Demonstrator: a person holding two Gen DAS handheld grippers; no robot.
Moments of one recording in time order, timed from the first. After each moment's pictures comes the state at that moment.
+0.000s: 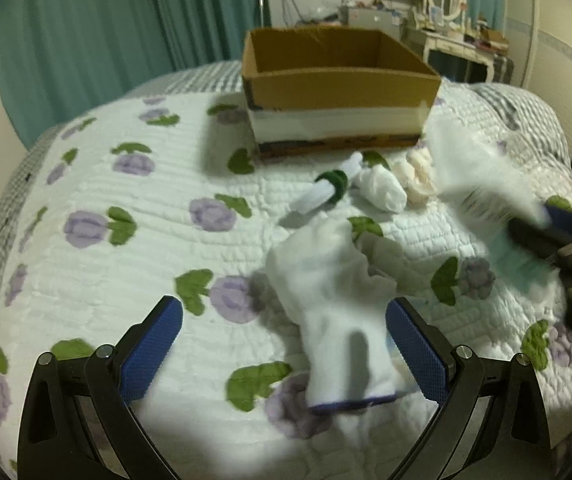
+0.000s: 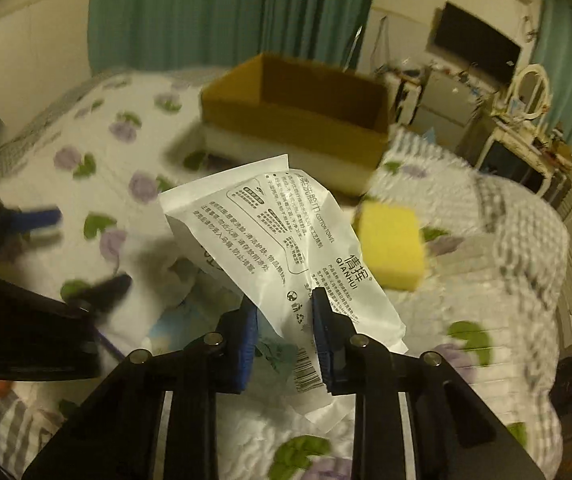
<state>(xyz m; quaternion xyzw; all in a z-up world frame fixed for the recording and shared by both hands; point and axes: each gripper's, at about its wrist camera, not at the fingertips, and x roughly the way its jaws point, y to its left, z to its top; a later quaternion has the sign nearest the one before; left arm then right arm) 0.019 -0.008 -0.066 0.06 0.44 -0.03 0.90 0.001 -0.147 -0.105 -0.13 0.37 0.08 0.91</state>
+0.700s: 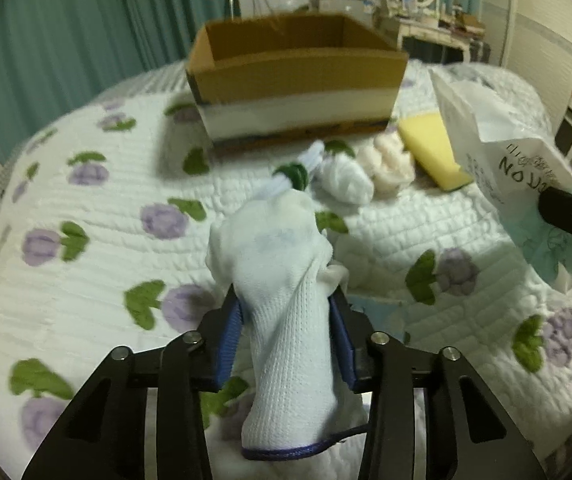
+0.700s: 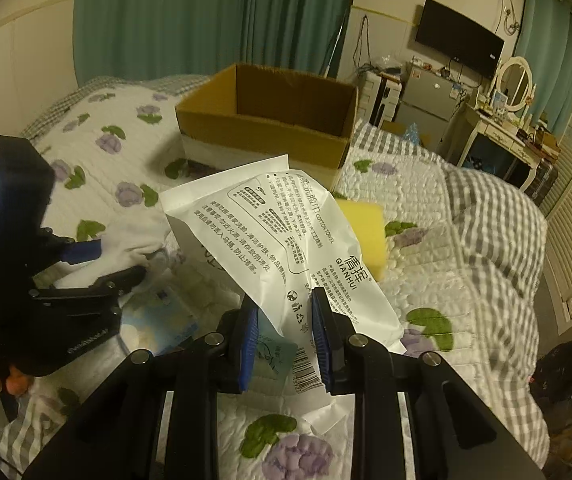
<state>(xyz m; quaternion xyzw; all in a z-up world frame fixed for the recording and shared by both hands) 0.018 -0.027 -0.068 0.08 0.43 -0.07 0.89 -0.013 -0.169 -0.088 -0.12 0.37 0.06 0.92</state>
